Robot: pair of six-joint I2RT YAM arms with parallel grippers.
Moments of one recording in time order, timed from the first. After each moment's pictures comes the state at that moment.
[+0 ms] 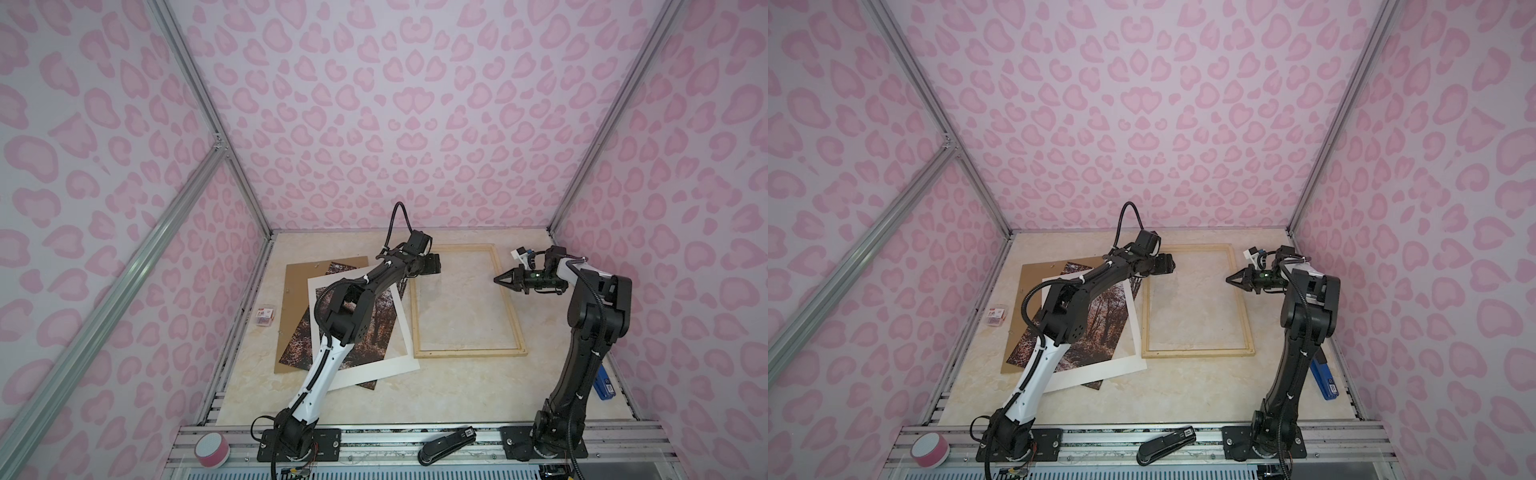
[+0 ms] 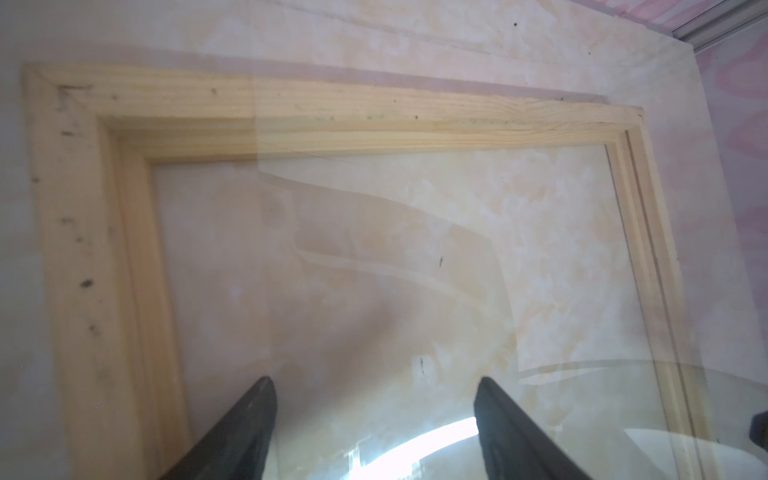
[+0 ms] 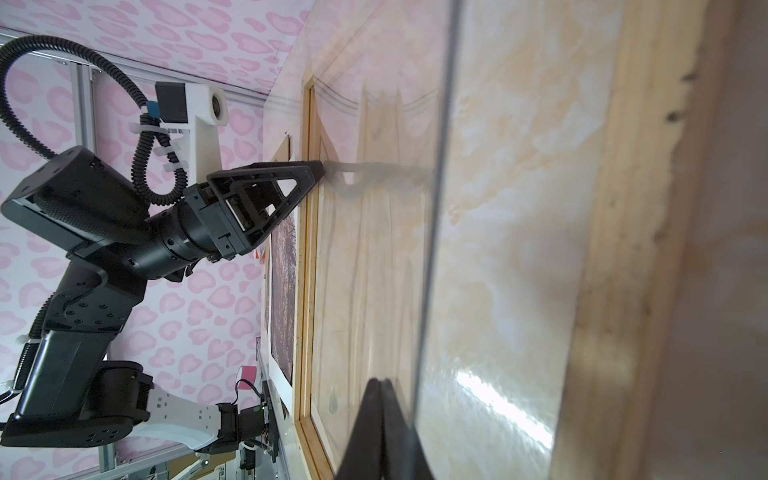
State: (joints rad) left arm -0.59 2.58 2.22 -0.48 0.13 -0.55; right arm -0.27 2.22 1.56 -0.77 -1.09 -0.10
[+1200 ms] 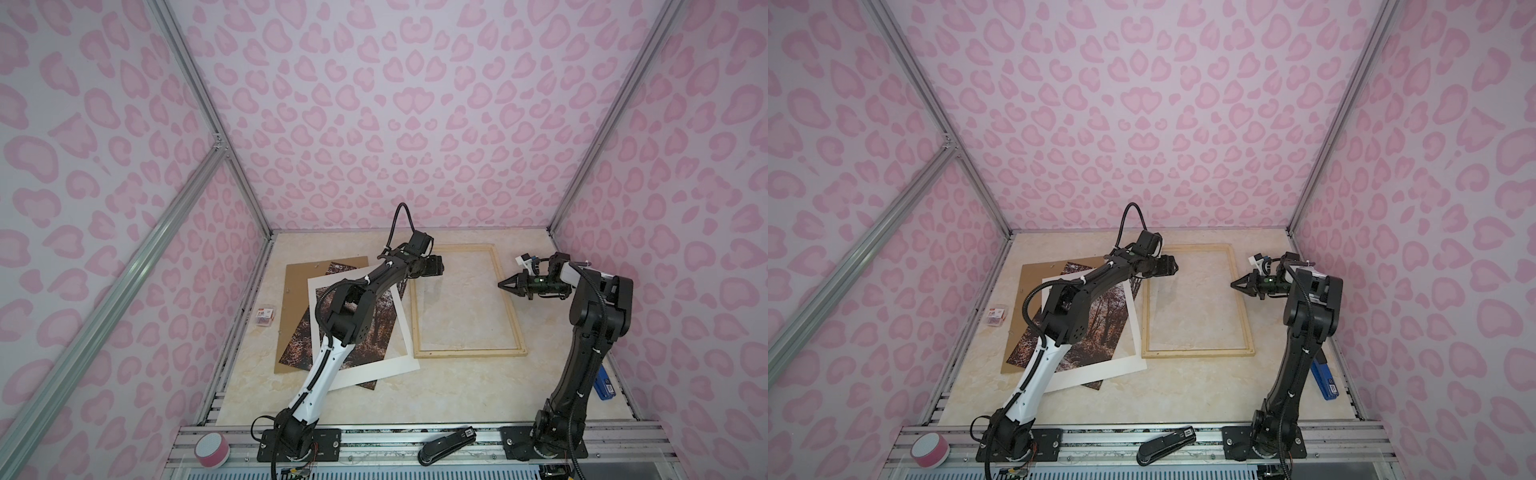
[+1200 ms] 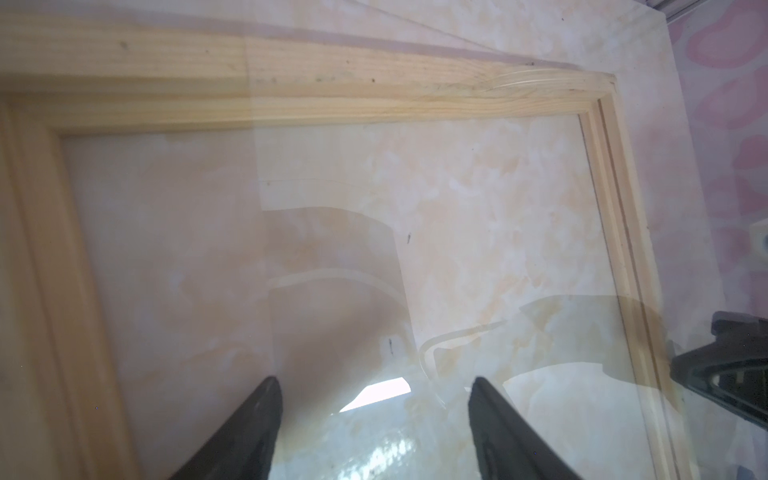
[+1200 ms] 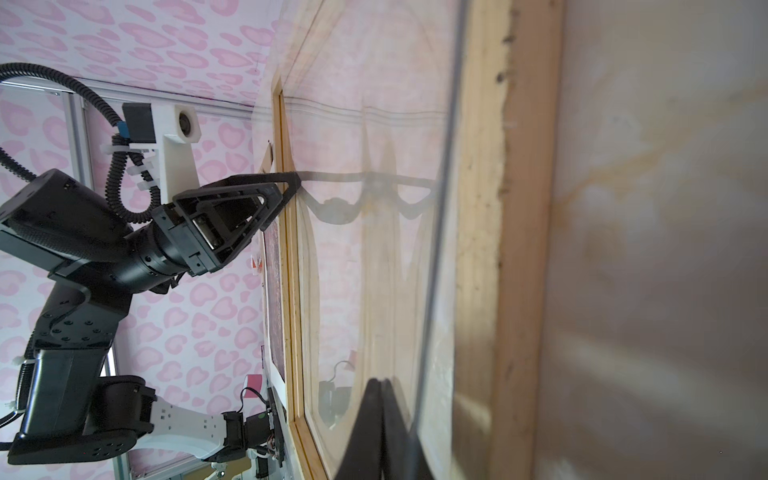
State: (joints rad) left arm -0.59 2.58 2.21 -0.47 0.22 -0.53; right arm -0.32 2.27 1.56 -0.77 -1.08 -0.10
